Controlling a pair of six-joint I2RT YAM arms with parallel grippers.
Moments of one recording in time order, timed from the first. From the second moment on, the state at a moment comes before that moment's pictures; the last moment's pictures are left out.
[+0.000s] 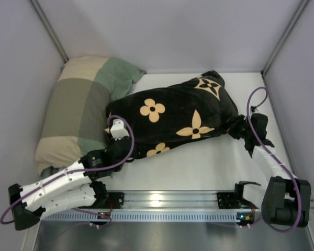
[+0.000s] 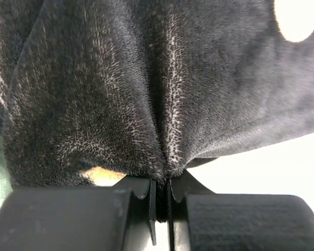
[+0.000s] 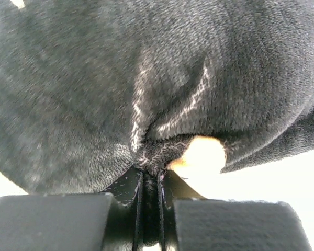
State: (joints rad) left arm -1.01 0.83 0.72 -0.58 -0.69 -0.88; right arm -0.11 1.12 0.50 0.03 -0.40 0.70
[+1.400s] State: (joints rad) left arm -0.70 1.34 1.50 -0.71 -0.51 -0.52; right arm -0.08 1.04 1.01 -0.43 -0.26 0.48
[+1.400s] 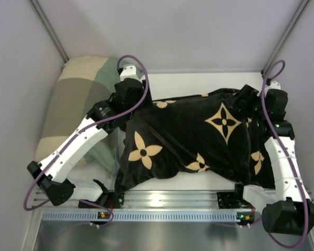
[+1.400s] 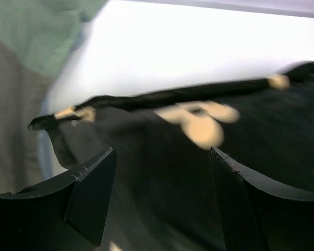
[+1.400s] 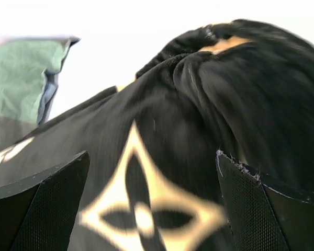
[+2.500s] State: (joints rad) left arm -0.86 1.38 1.27 -0.59 -0.37 -0.57; right arm 0.48 0.82 0.76 -0.44 -0.44 0.54
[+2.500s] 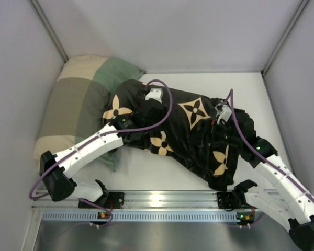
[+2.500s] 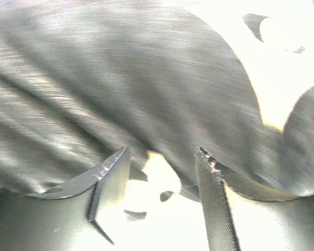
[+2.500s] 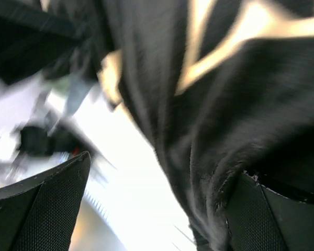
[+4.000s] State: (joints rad) left arm -1.18 2.07 1.94 -0.67 -0.57 -0.50; right arm 0.02 0.73 0.68 -0.68 -0.16 0.50
